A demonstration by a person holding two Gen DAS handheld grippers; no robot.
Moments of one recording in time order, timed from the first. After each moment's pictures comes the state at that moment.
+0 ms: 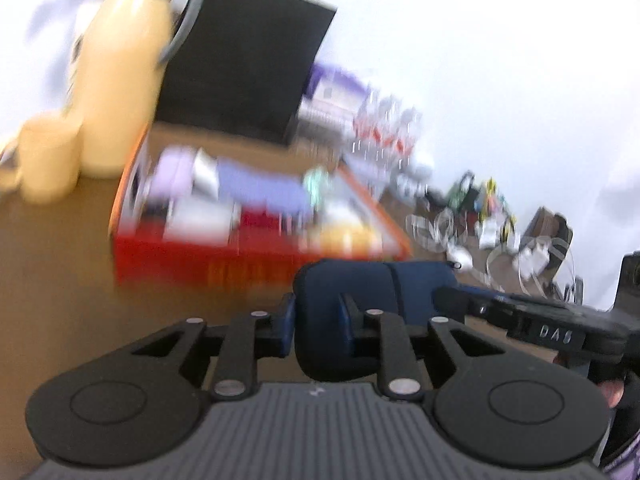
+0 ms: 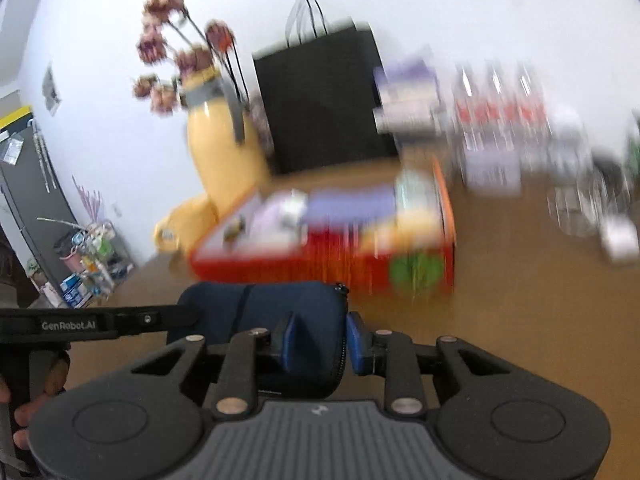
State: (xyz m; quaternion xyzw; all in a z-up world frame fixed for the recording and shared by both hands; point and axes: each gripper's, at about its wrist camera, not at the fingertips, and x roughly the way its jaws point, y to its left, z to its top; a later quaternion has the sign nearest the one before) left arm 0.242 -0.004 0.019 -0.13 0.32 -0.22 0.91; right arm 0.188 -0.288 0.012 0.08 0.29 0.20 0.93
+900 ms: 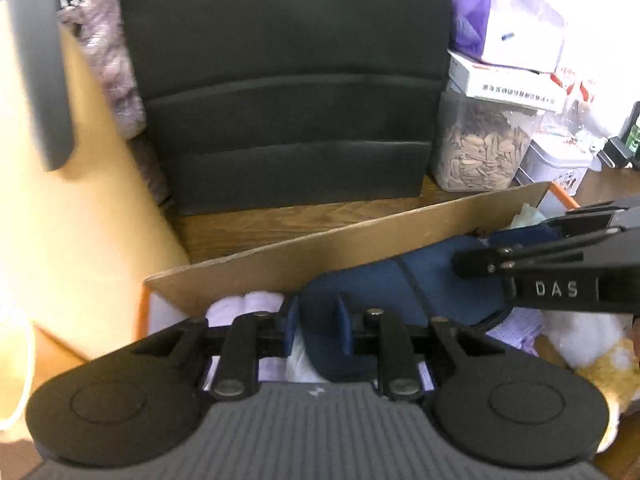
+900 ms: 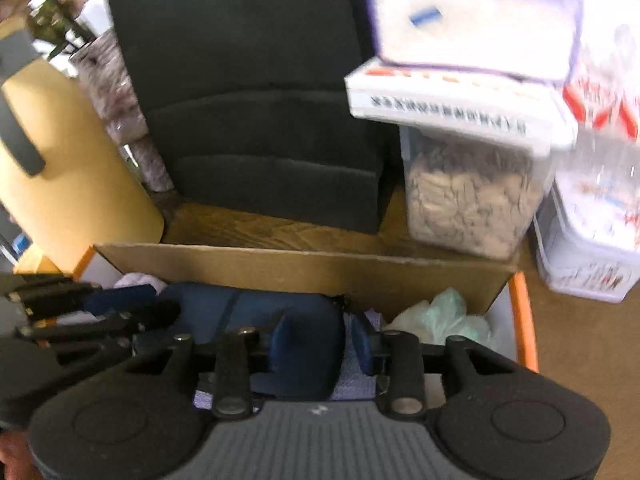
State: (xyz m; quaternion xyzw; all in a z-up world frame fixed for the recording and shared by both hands) left arm 0.513 -0.048 -0.021 0.08 0.41 -0.08 0.90; right arm 0.532 -0.218 -0.037 0.02 0.44 0.16 0.88
